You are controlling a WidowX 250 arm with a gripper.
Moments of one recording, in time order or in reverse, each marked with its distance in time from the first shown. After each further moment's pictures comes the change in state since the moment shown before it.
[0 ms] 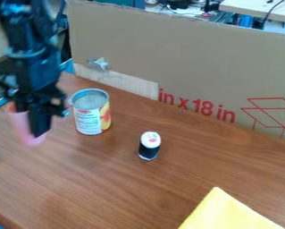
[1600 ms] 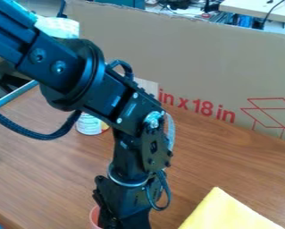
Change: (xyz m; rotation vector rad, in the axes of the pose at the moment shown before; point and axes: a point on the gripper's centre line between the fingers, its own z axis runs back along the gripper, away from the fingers) arm -0.058 -0.151 -0.075 0.003 0.128 -0.478
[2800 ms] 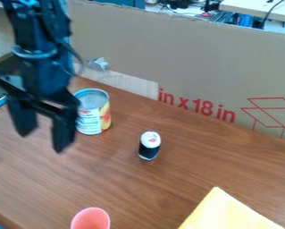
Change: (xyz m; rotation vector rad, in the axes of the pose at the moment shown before) arm -0.041 0.126 0.090 0.050 -0.092 0.527
